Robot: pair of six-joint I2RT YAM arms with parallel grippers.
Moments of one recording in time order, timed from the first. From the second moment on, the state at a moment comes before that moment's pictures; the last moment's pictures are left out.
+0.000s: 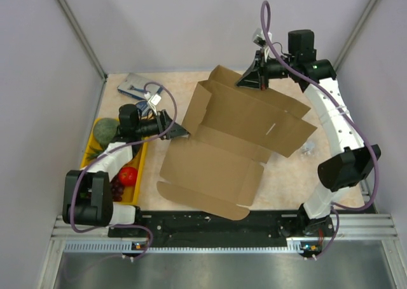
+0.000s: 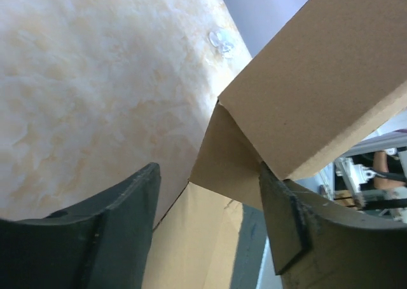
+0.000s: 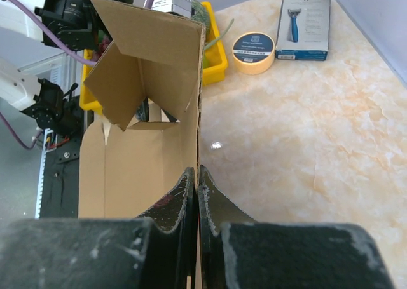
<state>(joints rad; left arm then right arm) -0.08 1.37 0.72 0.33 1.11 -0.64 0.27 1.70 1.92 -0.75 -1.08 -0.28</state>
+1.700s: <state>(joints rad) -0.34 1.43 0.85 0.37 0.32 -0.34 0.45 1.62 1.51 -0.57 -0.40 -0.43</state>
